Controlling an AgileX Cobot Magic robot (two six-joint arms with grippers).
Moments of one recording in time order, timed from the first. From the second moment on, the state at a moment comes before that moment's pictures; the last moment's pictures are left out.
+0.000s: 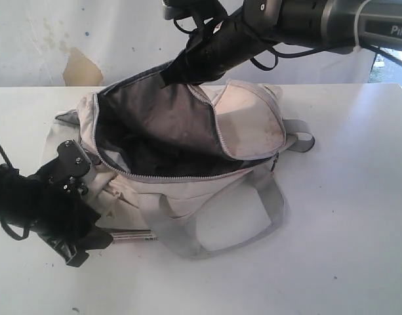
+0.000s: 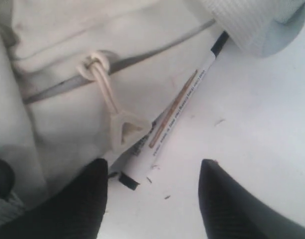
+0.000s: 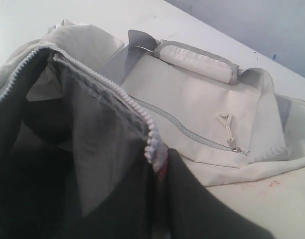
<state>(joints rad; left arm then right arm) -0.27 1.68 -0.68 -1.13 0.51 1.72 0.52 1.98 -1.69 0.35 0.50 -0.47</state>
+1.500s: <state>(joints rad) -0.27 1.83 -0.77 -1.10 0.59 1.73 0.52 1.98 -1.69 0.35 0.51 -0.47</state>
